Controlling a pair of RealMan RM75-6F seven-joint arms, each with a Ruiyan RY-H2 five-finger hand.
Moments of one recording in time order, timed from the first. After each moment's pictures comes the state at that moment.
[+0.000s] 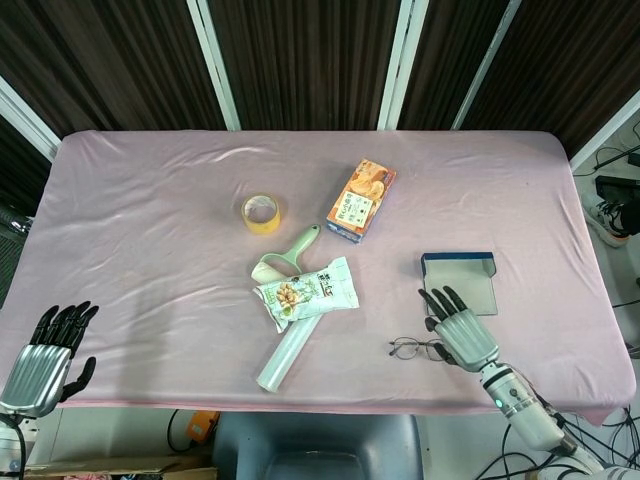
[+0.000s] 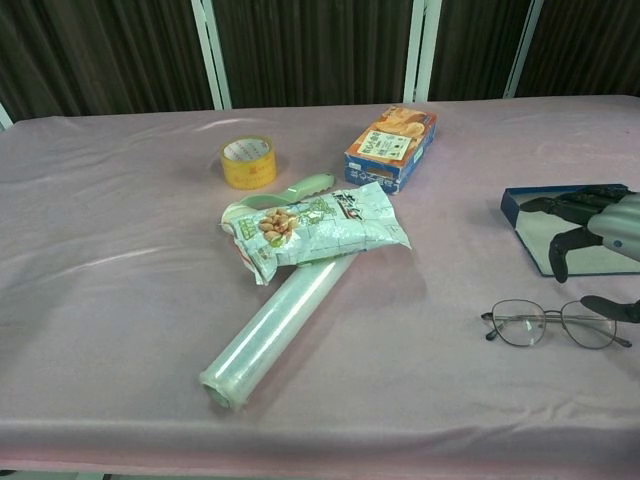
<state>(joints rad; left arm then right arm) -0.12 -1.12 0.02 -1.59 1.60 1.45 0.06 0.42 -1.37 -0.04 -1.47 -1.50 1.10 -0.39</state>
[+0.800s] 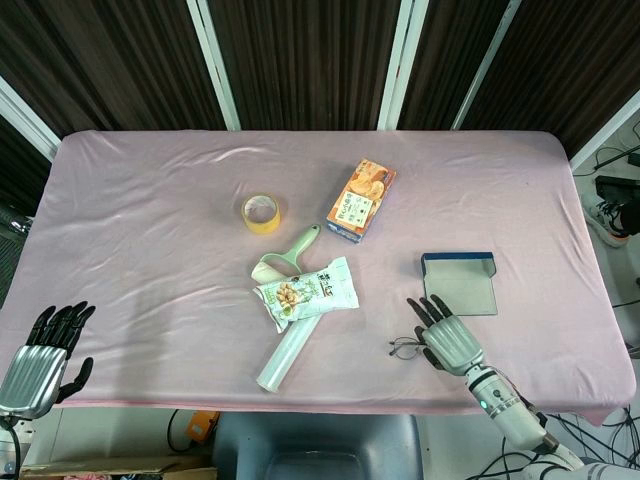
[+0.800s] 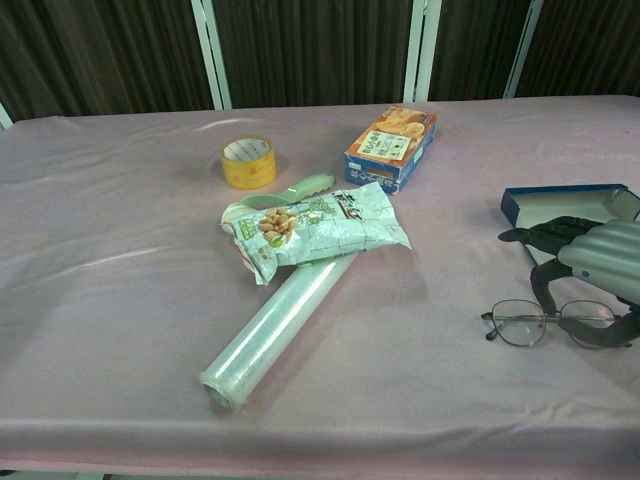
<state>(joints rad) -0.12 -1.11 0.03 -1.59 1.61 1.47 0.03 0.43 -1.44 -0.04 -1.43 -1.47 1.04 -0.42</state>
